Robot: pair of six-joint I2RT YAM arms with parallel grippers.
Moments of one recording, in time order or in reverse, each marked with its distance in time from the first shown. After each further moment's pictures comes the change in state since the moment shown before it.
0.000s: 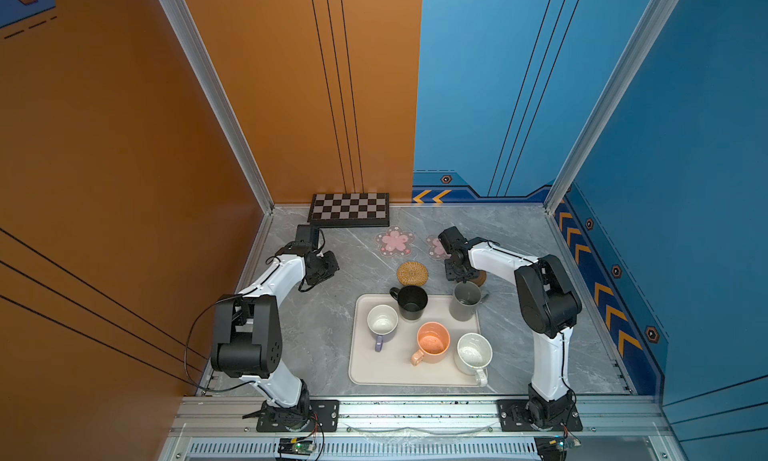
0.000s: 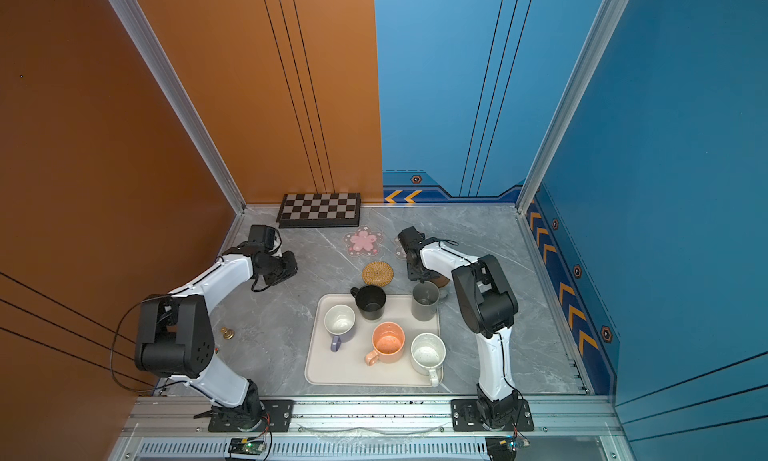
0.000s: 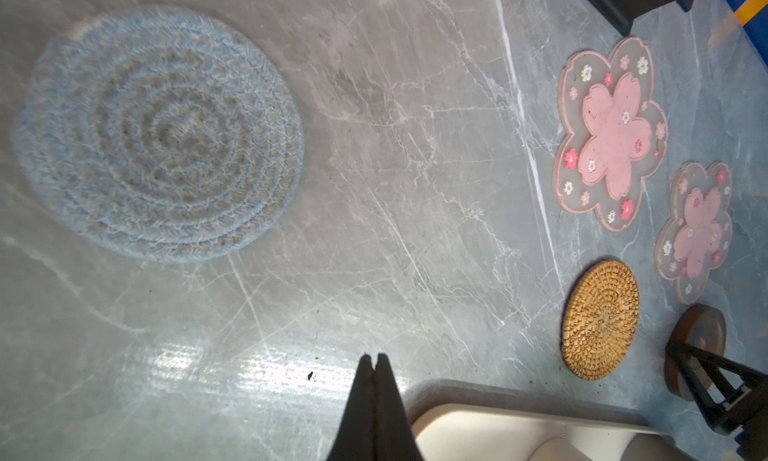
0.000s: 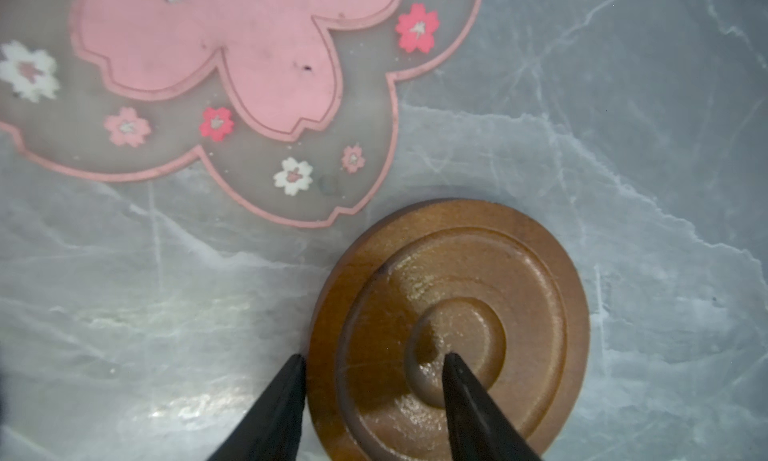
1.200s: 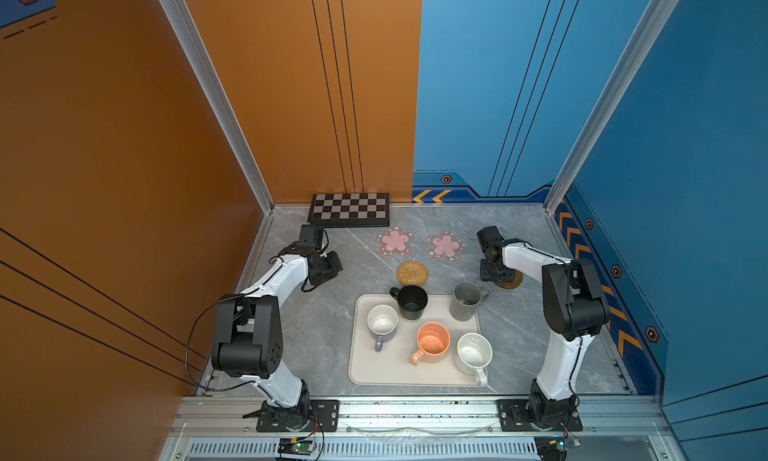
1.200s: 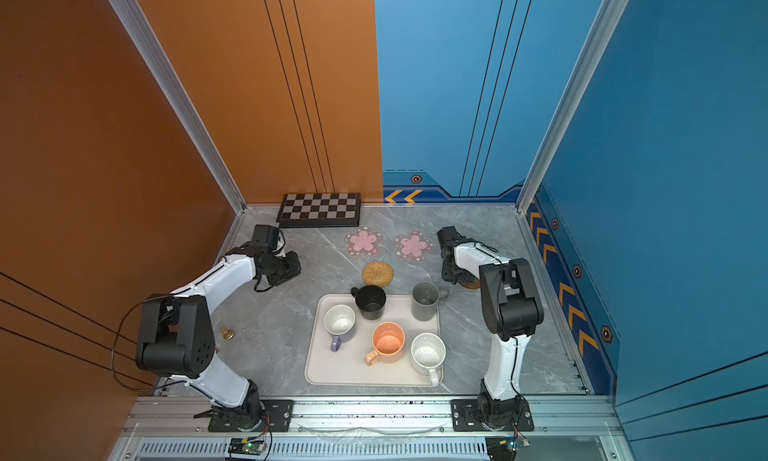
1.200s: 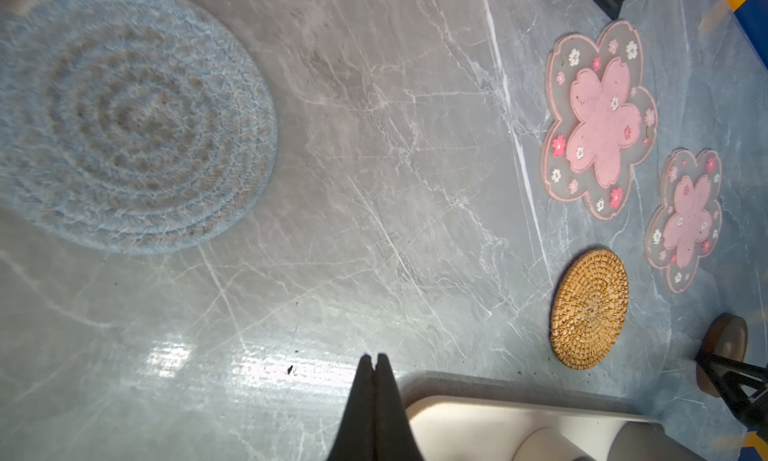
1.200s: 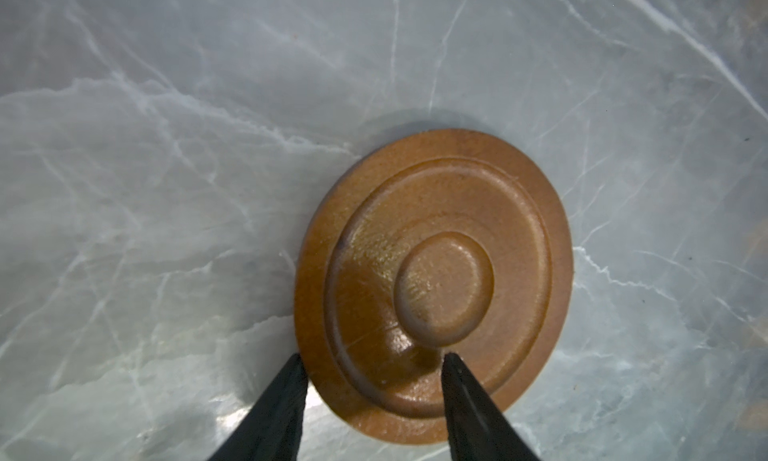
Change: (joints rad) left arm -0.031 0.000 0.000 0.000 0.007 -0.025; right arm -0.236 -0.107 -0.156 0.002 0.043 -0.012
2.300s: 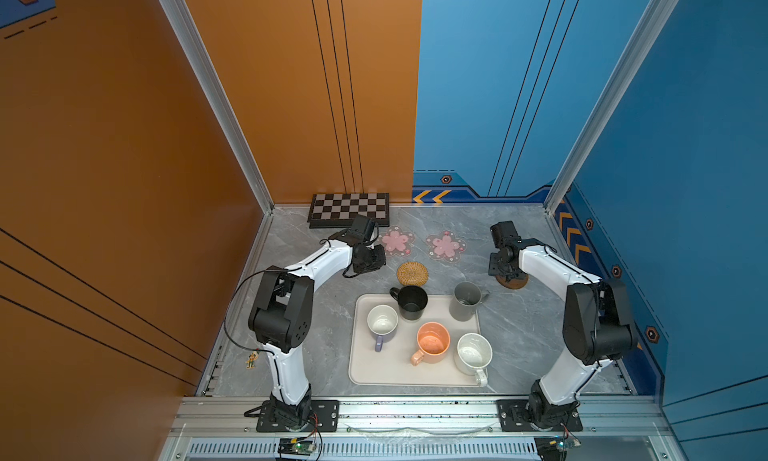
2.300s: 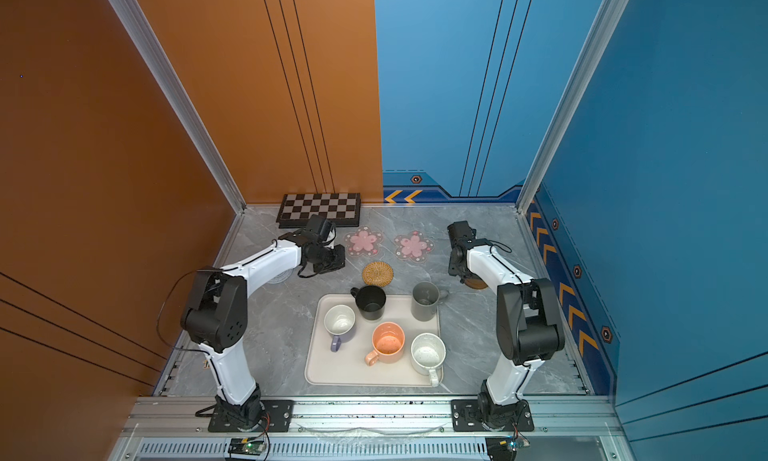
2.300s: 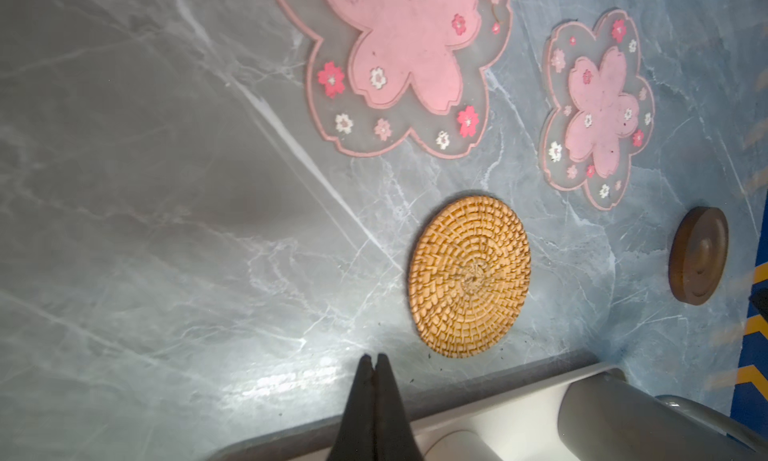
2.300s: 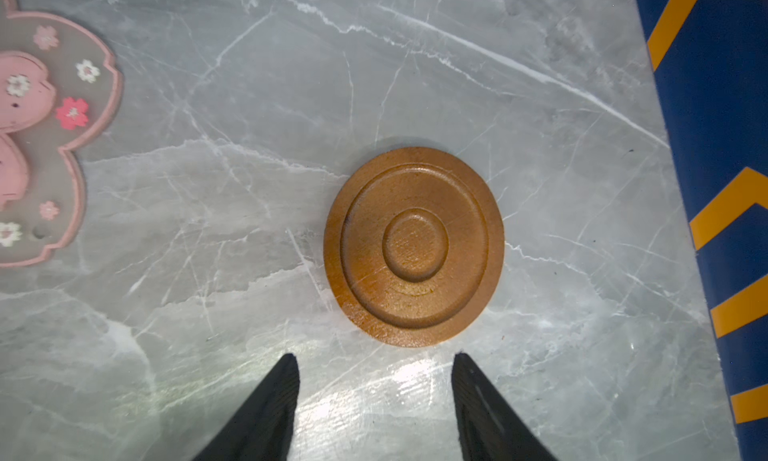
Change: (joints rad) left arm -0.331 0.283 0.323 -0.007 0.005 -0.013; right arm -0.023 -0.236 -0.069 -0.002 -0.034 -0.015
